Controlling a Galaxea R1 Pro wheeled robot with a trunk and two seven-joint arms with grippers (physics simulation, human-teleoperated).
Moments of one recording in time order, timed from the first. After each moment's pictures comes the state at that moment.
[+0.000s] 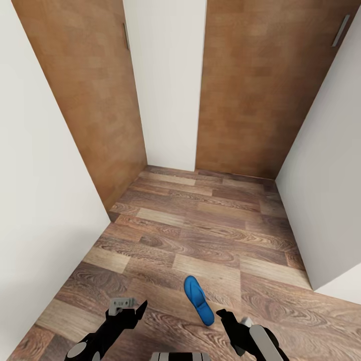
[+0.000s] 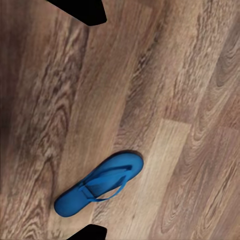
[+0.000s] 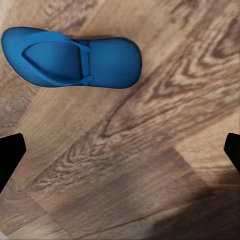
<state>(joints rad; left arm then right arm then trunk) -0.07 -0.06 0.07 -1.21 0.10 0.19 -0.31 -0.32 0.05 -0.04 -0.75 -1.14 0.39 -0.31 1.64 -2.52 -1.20</state>
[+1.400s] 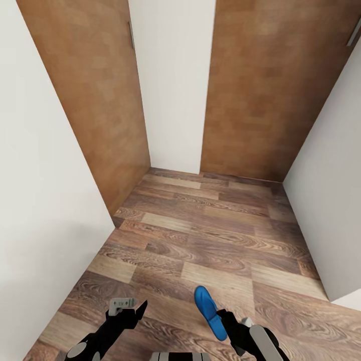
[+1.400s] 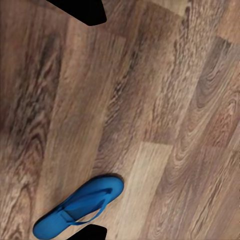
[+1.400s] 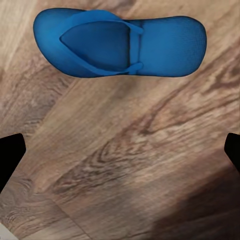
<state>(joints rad) -0.07 -0.06 0.07 -1.21 0.10 0.19 -0.31 -0.32 0.05 -0.04 -0.75 -1.14 0.39 -0.31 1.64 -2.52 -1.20</state>
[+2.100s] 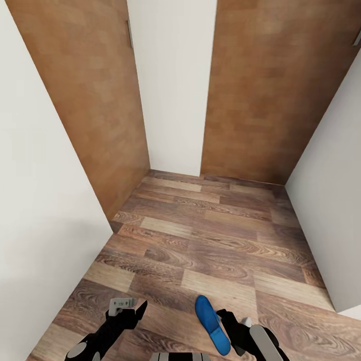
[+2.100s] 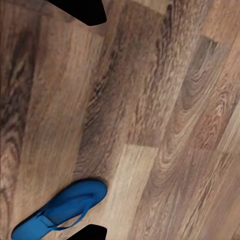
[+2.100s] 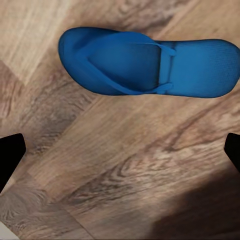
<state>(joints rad) -0.07 -0.06 0.07 -1.21 0.10 0.19 -0.31 -0.32 0.05 -0.04 -0.75 -1.14 0.39 -0.31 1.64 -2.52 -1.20</state>
